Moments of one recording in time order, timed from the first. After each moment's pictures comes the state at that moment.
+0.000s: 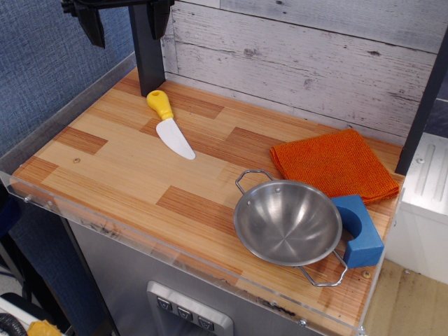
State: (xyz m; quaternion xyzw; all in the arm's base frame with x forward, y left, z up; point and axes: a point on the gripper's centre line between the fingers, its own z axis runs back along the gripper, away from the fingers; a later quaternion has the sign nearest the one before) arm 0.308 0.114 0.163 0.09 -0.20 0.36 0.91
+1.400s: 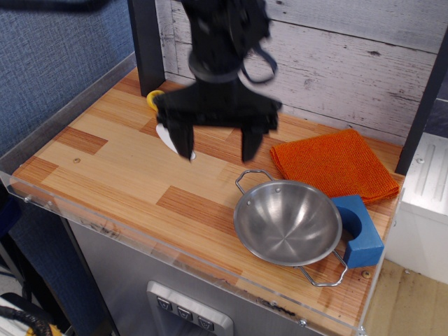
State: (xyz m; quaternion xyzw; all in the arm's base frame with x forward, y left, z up) arm 0.270 -0.009 0.087 0.04 -0.15 0.20 0.97
